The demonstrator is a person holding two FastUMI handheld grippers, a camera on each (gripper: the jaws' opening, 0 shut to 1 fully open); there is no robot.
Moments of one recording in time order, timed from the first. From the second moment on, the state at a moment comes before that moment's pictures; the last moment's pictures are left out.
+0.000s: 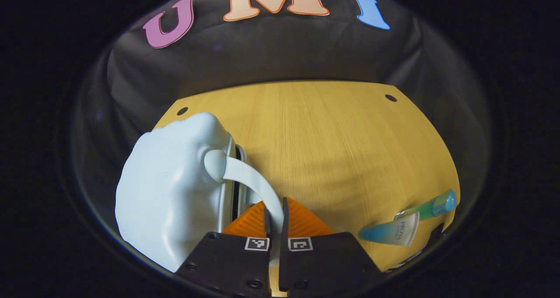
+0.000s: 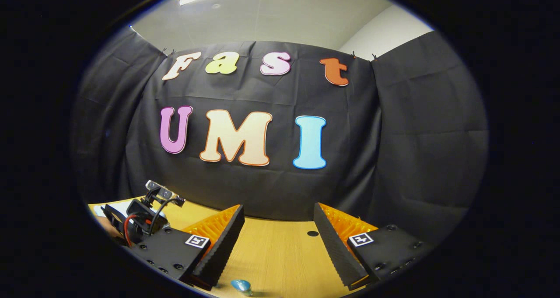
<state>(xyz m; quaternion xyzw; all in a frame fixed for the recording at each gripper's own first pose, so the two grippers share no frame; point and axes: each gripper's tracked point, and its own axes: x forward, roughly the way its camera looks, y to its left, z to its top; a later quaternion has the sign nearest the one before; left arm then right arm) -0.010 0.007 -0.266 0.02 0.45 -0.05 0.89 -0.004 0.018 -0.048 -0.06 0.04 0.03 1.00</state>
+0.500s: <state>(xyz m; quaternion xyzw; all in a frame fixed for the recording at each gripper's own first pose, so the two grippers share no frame) 0.004 0.063 -0.169 0.02 0.38 -0.05 0.92 -0.001 0.054 -0.044 -0.03 0.03 0.05 1.00</state>
